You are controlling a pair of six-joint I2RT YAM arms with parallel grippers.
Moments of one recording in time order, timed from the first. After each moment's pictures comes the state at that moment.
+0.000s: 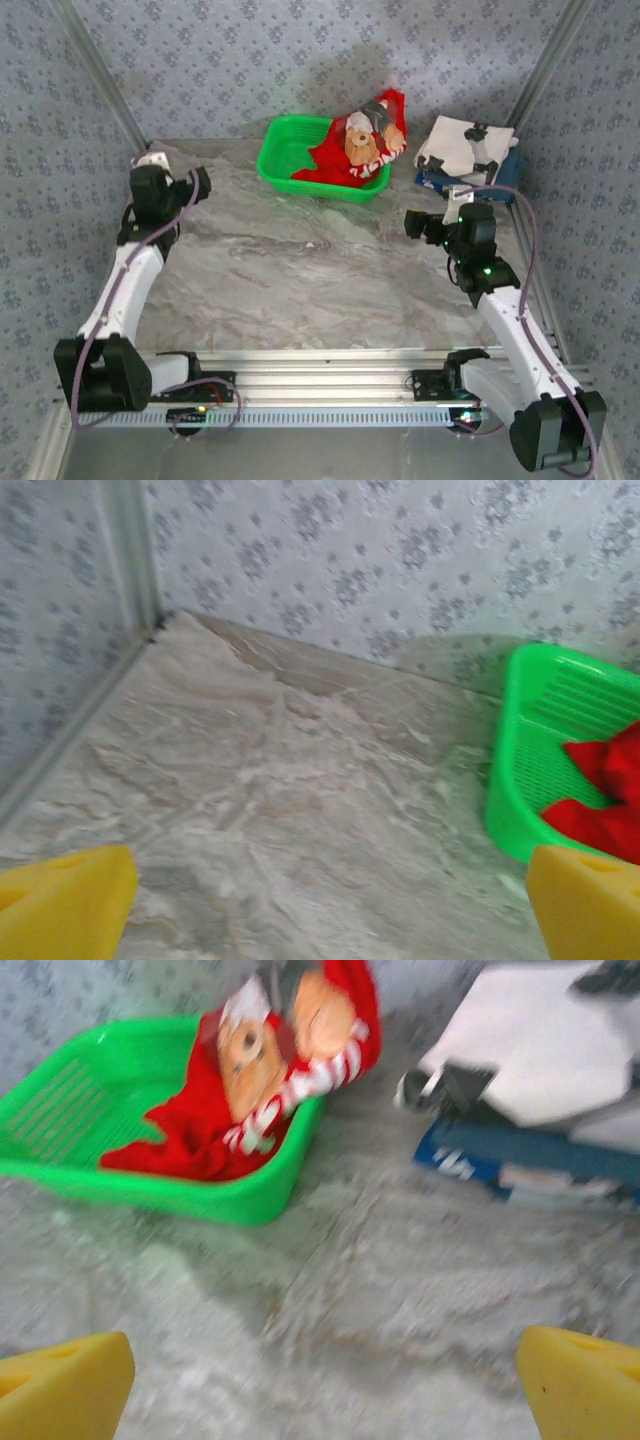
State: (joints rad) left arm -0.02 1.25 1.05 -0.23 -0.06 -0.29; right arm 0.16 0.92 0.75 -0.29 -0.04 0.18
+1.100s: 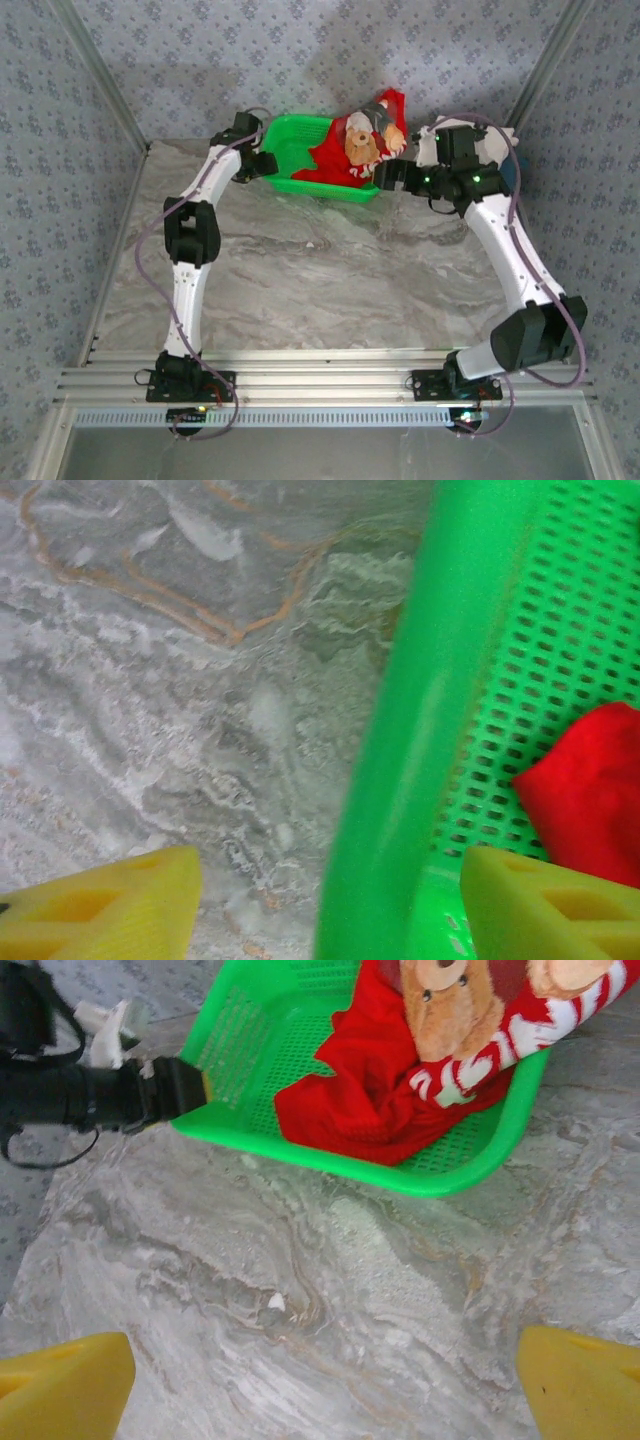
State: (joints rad) left arm -0.23 2.46 2.32 -0.92 0.01 -0.40; right arm 0.20 1.46 1.50 -0.75 -0.34 0.30
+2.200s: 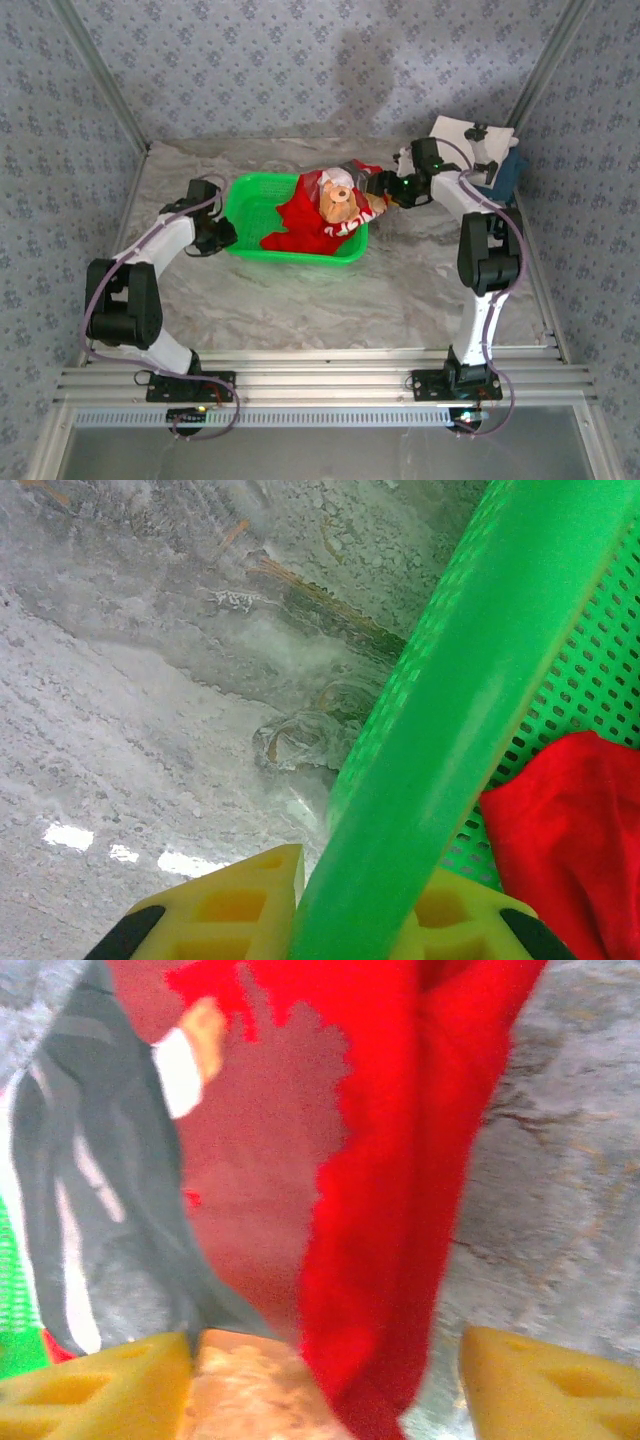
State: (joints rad) left arm -0.14 1.57 1.06 -0.67 0.10 -0.60; right arm 0.15 1.99 1.53 -0.52 -0.54 0.37
